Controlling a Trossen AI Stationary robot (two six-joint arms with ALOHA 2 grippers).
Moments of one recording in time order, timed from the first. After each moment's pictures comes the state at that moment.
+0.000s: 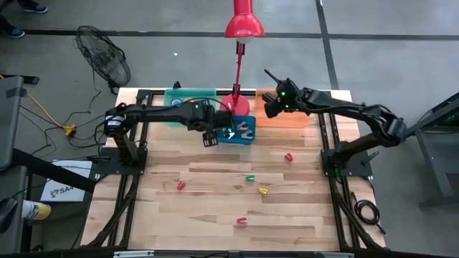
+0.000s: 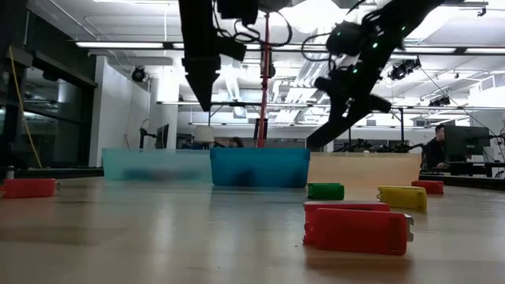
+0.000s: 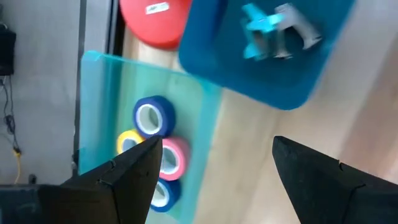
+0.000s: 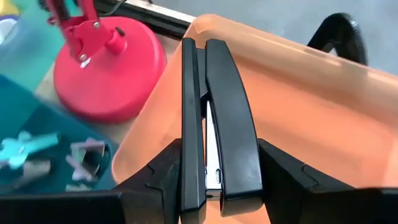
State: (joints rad) left arm 0.16 1.77 1.59 -1.16 -0.47 -0.02; right arm -0.60 1.39 0.95 -0.48 0.21 0.52
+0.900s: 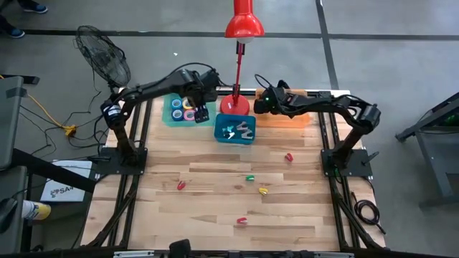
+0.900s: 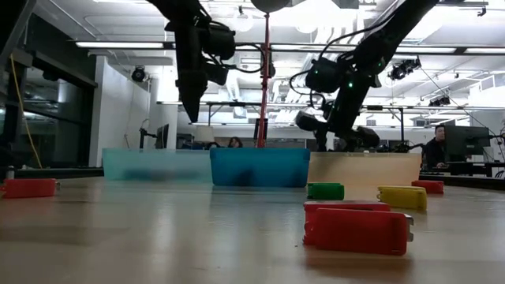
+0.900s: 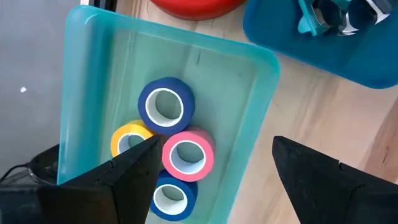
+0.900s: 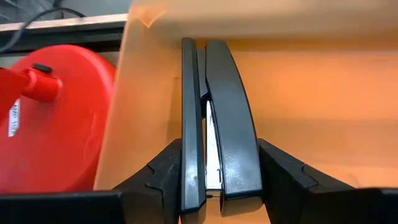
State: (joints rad) left arm 0.55 1.77 1.59 -1.14 -0.11 0.29; right arm -0.60 1.69 0.95 -0.25 0.31 0.89
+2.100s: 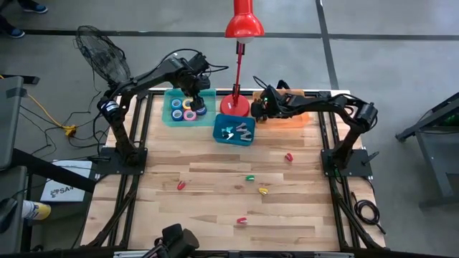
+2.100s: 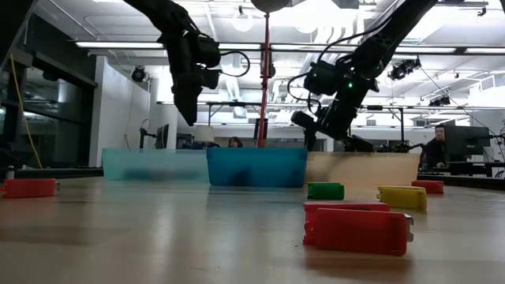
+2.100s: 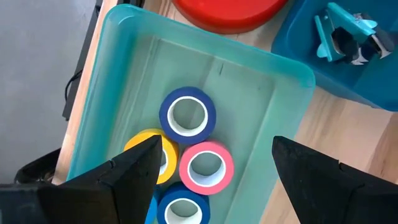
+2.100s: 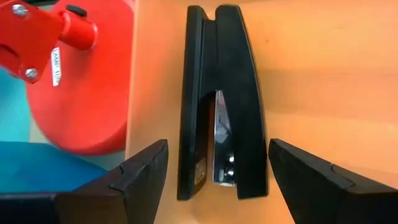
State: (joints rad) left arm 0.74 1.77 1.59 -1.09 0.07 0.38; right arm -0.60 1.72 0.95 -0.22 0.07 0.92
